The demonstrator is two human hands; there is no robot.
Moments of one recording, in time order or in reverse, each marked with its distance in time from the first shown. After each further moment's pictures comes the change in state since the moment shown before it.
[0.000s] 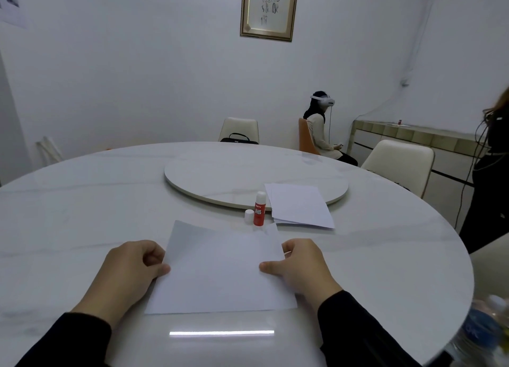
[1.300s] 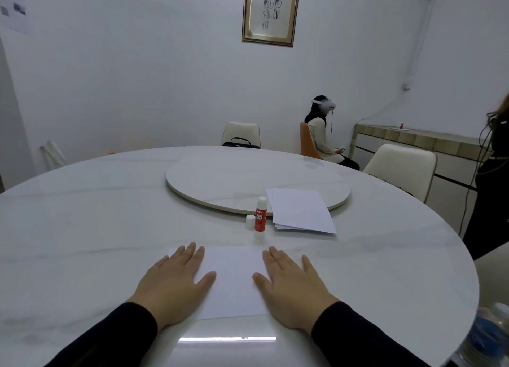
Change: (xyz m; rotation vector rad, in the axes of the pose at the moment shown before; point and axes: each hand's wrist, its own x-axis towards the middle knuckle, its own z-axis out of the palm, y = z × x) left_hand 0.003 0.018 0.048 0.485 -0.320 0.217; right_hand -0.006 0.016 0.014 -0.830 -0.252 -0.311
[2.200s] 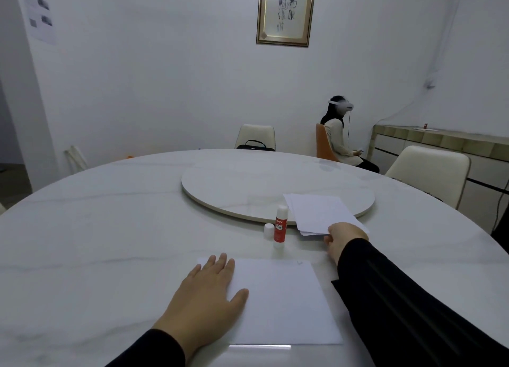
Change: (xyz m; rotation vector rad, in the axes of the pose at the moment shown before) left_hand 0.006 0.020 0.001 -0.047 0.024 0.043; right_hand 0.109 0.068 -0.057 1.752 0.481 0.720
